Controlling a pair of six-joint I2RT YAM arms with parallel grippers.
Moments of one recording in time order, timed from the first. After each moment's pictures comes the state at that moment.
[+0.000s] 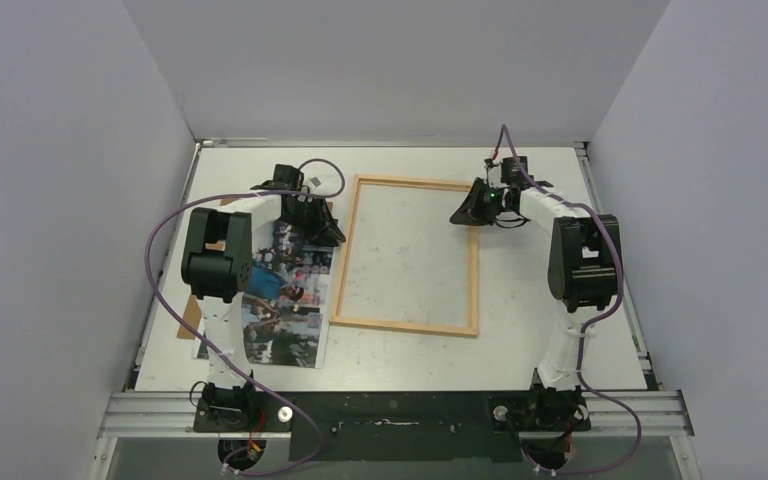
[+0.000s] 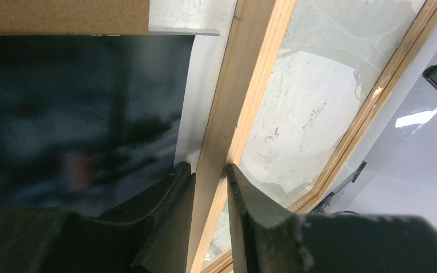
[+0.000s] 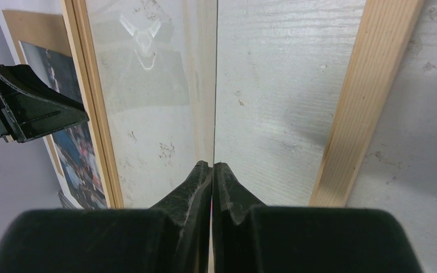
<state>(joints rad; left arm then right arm) -0.17 2.14 1.46 -0.48 0.59 -0.54 0.09 2.01 1.41 -0.37 -0.58 0.45</state>
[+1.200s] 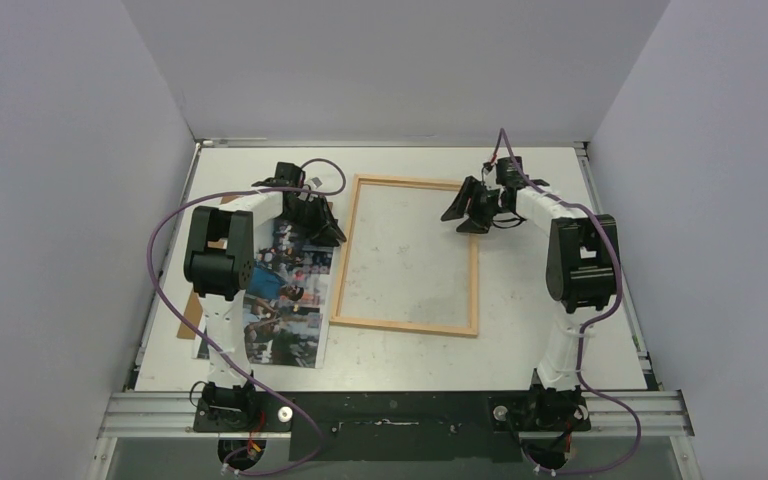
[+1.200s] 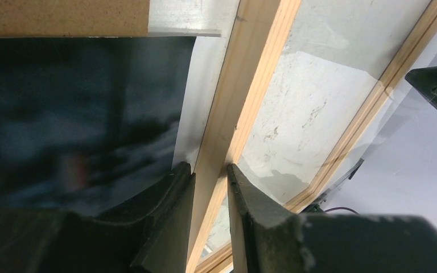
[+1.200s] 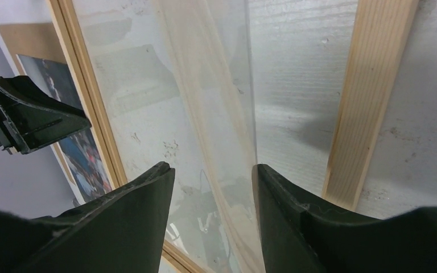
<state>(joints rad) -0.17 2.17 1.51 -0.55 0.60 -0.54 0.11 2.01 1.42 -0.41 -0.55 0.54</state>
